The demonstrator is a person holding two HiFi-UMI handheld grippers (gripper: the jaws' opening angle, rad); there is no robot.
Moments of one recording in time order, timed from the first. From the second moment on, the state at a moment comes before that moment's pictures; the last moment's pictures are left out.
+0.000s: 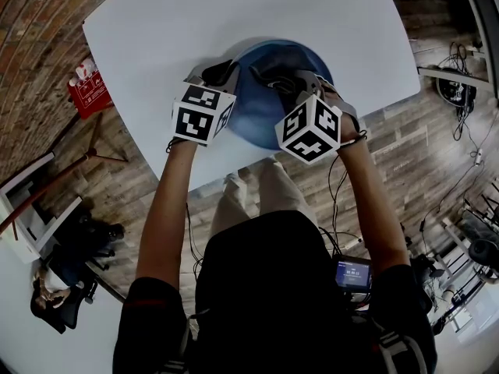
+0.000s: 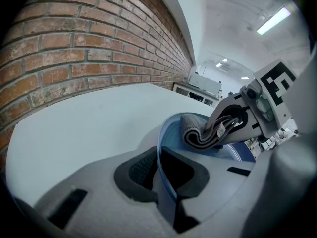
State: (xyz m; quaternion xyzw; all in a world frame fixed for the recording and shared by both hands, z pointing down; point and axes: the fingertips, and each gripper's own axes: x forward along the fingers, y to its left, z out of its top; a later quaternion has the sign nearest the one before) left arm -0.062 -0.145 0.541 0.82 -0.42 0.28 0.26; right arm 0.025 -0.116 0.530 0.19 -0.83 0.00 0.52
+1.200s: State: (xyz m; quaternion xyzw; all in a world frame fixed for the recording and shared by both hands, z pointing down) left arm -0.059 -0.146 0.541 0.82 -0.43 0.28 0.26; right arm 0.067 -0.091 0.534 0.19 -0.81 0.02 0.56
